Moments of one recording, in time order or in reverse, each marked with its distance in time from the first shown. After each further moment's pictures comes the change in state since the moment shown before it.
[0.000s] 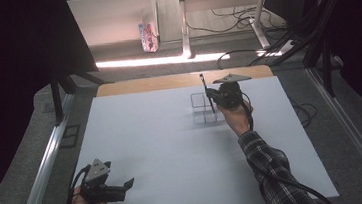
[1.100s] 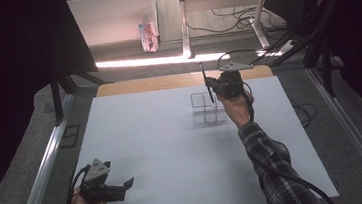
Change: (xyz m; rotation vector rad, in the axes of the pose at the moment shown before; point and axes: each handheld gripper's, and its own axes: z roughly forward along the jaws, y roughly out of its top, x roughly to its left) left arm 0.001 0.000 0.000 -0.002 0.003 -0.002; right arm 0.003 0.037 -0.013 -0.056 0.003 -0.023
